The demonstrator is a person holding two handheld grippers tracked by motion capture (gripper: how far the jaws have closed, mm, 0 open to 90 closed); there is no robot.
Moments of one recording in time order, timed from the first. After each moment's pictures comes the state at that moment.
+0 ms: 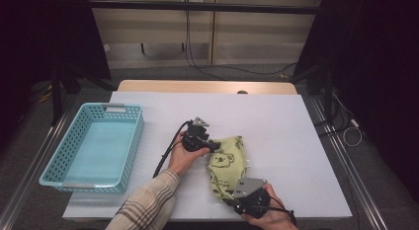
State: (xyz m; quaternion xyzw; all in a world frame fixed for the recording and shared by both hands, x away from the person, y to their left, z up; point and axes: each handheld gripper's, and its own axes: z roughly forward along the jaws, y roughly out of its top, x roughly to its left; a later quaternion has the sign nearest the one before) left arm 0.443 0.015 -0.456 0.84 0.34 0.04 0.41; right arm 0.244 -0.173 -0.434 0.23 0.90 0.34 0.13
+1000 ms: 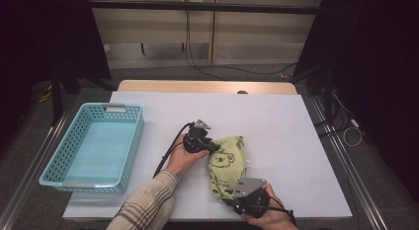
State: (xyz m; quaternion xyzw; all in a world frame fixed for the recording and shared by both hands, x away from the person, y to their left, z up) left arm 0.437 0.010 -0.456 0.86 0.32 0.02 0.40; right arm 0.246 -0.172 -0.435 0.23 0.90 0.34 0.13
